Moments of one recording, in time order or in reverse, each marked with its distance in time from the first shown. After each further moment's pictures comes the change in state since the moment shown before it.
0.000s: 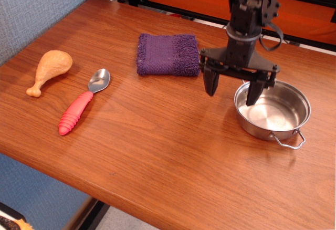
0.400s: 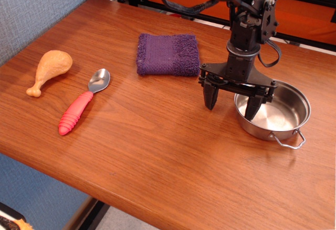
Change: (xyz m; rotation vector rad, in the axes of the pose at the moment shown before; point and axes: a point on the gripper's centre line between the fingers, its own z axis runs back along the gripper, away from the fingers) arm -0.006 -0.001 -0.023 0.009 0.076 -0.013
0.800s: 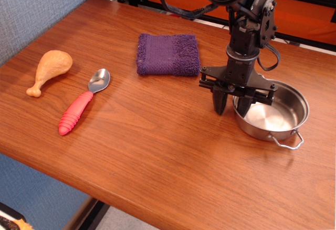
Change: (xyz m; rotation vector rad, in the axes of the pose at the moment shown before) arm -0.003 0.000 -0.003 -0.004 -0.008 -0.003
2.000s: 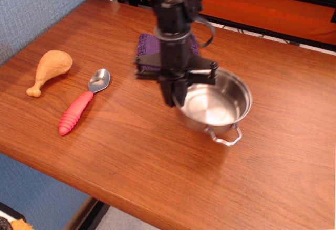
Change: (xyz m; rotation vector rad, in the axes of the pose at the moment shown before) arm -0.054 0.072 0.051 -0.060 -0.023 0.220
